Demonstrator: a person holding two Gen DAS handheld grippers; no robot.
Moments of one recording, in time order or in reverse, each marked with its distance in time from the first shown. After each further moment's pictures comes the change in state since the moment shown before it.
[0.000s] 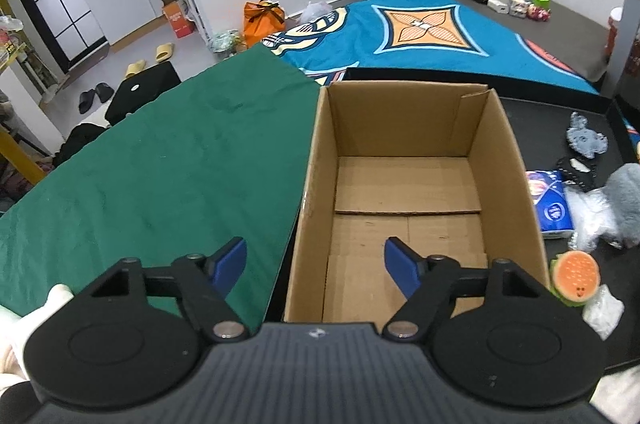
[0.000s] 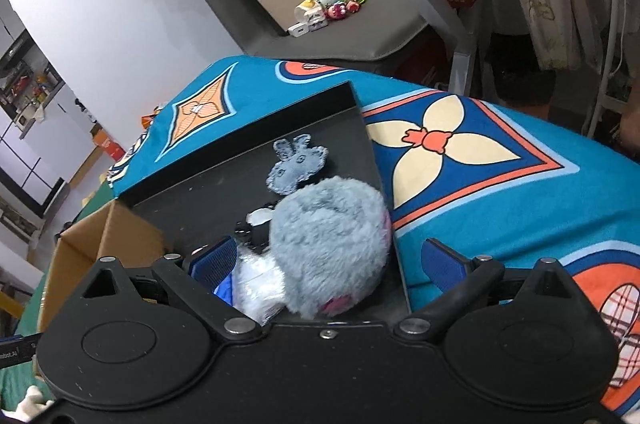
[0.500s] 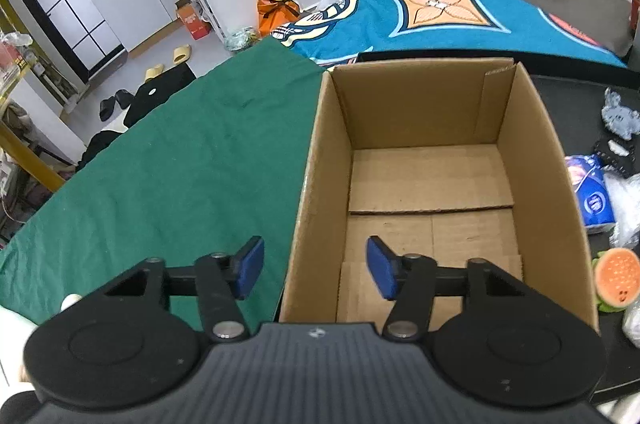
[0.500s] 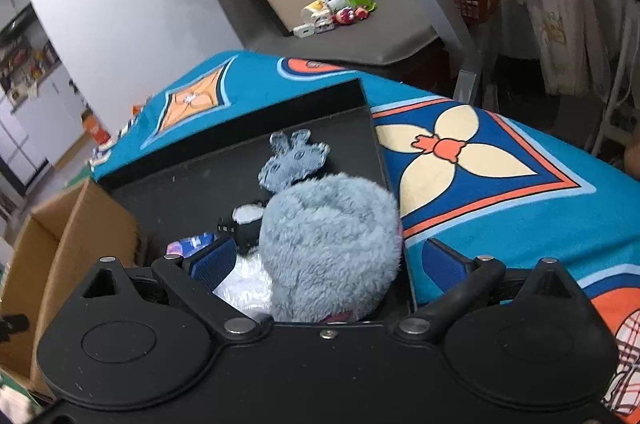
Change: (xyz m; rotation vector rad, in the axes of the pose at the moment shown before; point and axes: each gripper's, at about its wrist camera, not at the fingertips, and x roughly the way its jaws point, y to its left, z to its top) left arm 0.028 -0.014 0.002 0.052 0.023 0.099; right arm 0.027 0.015 -0.014 -0.117 -0.035 -0.048
